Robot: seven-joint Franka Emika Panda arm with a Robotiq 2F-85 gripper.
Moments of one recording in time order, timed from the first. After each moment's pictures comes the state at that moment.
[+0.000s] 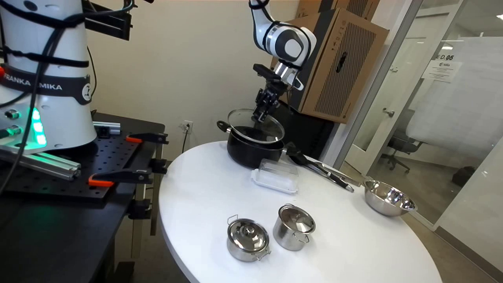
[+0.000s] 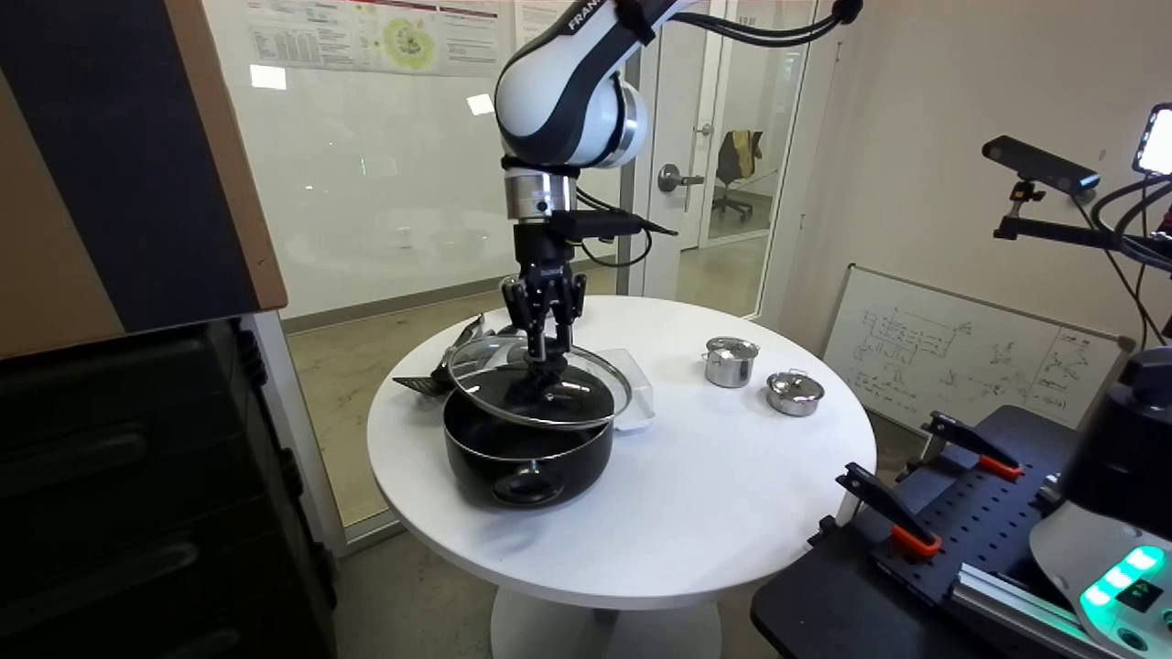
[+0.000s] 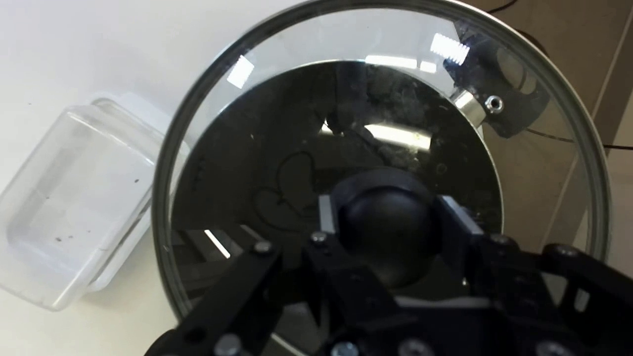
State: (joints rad) arm 0.23 0.55 0.22 -1.81 0.05 2.18 0.06
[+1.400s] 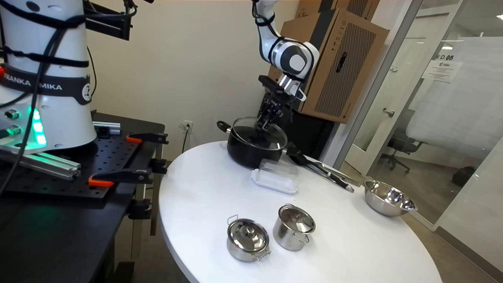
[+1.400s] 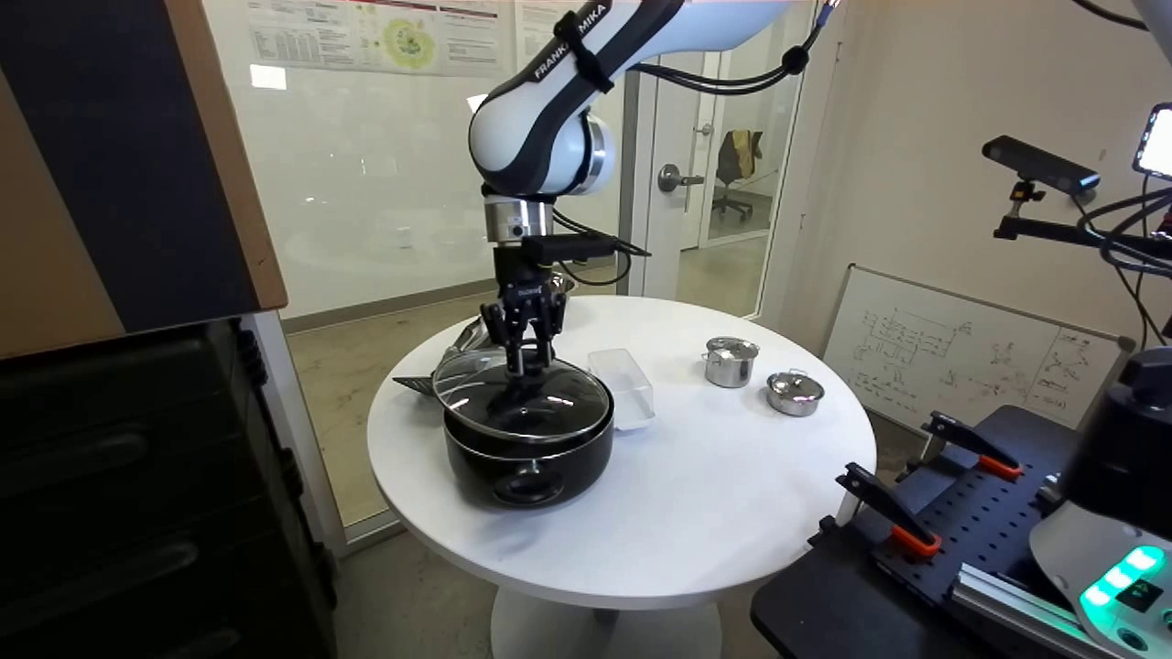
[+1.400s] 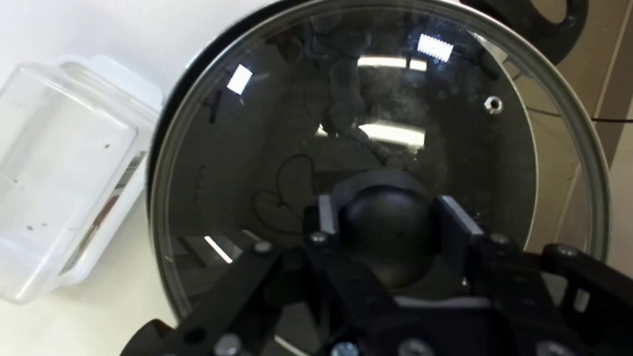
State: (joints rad) arm 0.27 0.71 0.18 -1.63 0.05 2.14 0.10
